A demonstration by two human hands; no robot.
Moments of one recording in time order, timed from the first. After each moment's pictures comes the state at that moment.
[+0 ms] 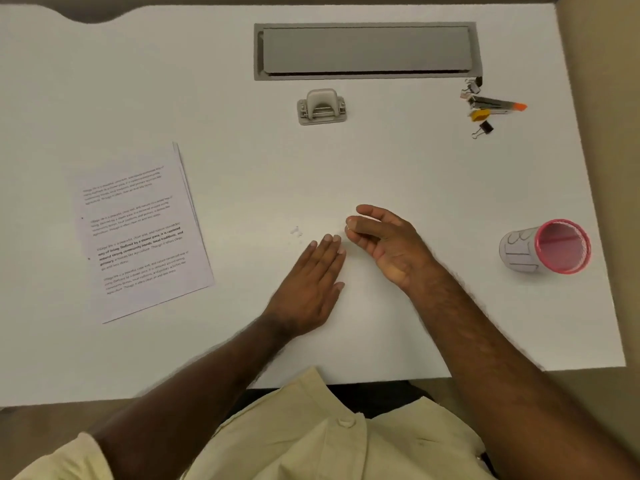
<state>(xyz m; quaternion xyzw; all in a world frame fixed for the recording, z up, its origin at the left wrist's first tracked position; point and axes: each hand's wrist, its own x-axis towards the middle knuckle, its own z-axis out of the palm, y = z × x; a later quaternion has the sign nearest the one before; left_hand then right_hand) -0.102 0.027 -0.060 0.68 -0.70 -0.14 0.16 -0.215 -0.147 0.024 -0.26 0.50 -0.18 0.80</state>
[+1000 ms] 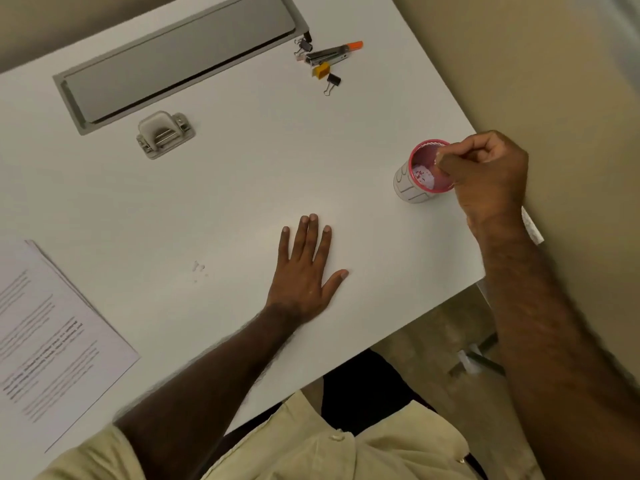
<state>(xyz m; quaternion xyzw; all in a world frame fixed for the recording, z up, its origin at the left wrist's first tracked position) -0.196 -0.063 -0.074 0.62 -0.77 -0.15 0.04 -0.445 -0.231 0.072 -0.45 0.70 -0.42 0.36</state>
